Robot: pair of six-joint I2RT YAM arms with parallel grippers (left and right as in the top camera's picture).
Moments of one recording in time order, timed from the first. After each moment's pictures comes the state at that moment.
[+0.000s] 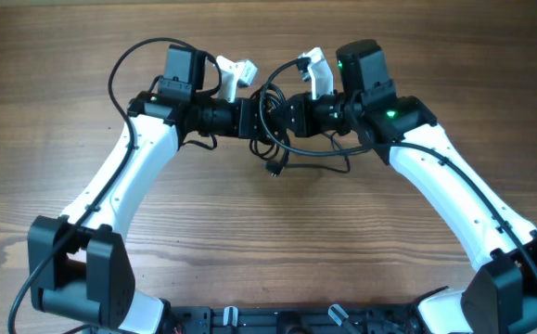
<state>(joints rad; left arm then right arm) -0.25 1.67 1.26 -0.60 0.83 -0.16 0.42 1.60 1.28 -0.46 -0.63 0.31</state>
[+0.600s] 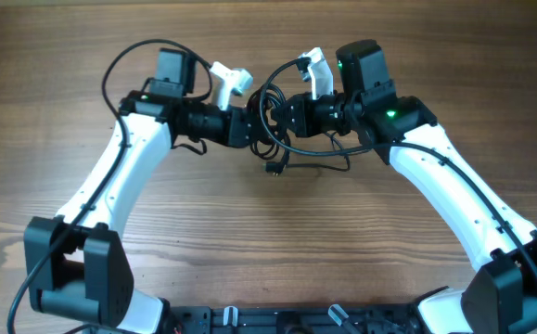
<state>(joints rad) -0.22 1.67 1.26 -0.72 0.88 0.04 0.42 1.60 1.28 -0.46 -0.64 0.31</state>
